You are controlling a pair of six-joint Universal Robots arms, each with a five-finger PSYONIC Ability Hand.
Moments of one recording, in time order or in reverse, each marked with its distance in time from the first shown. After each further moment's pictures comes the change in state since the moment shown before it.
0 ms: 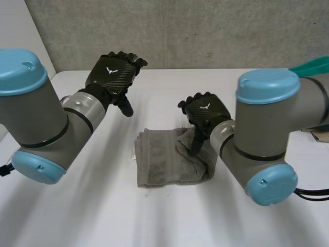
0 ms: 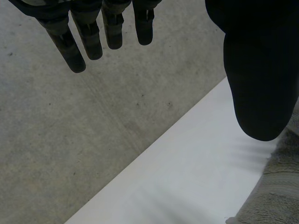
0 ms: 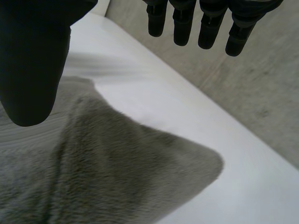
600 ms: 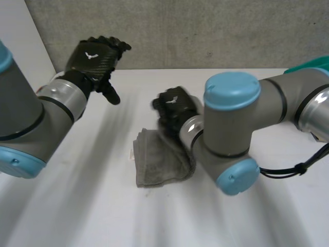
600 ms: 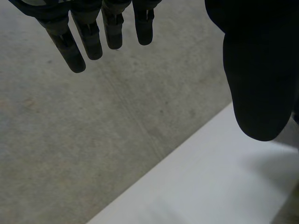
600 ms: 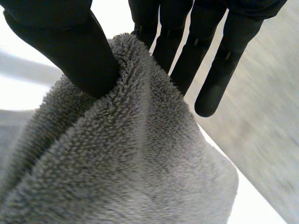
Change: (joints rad) left arm 0.066 0.104 -0.020 -0.023 -0.003 -0.050; right arm 0.105 0.153 -0.199 -0.082 -0.115 -0.140; left_hand 0.000 0.000 0.000 0.000 0.000; right_hand 0.880 0.966 0.961 0.981 0.938
